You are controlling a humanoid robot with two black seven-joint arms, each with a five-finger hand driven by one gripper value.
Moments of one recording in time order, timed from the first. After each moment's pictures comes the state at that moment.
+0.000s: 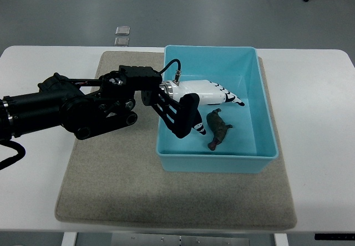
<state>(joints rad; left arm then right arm) -1.19 0.22 -0.07 -1.05 1.50 -0.01 -0.25 0.03 0.00 -0.01 0.12 -0.06 0.15 0.07</state>
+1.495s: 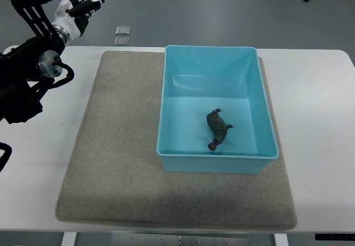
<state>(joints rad) -1.05 0.29 -0.51 -0.48 -0.05 -0.04 -0.25 0.03 0.00 -0.01 0.12 -0.06 0.15 0.07</state>
